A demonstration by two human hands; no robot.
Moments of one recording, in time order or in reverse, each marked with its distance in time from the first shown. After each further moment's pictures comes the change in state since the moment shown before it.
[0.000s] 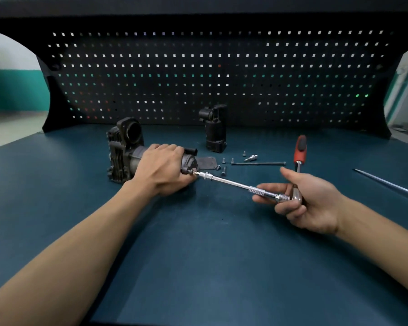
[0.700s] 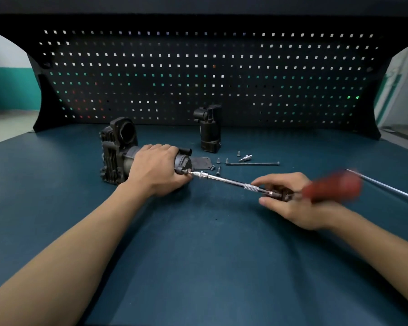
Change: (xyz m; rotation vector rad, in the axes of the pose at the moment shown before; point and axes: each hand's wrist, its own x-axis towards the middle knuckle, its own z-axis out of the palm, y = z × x) left_hand -0.002 0.000 0.003 -0.071 0.056 -0.054; right_hand 0.007 0.011 -0.018 -1.329 0.178 -0.954
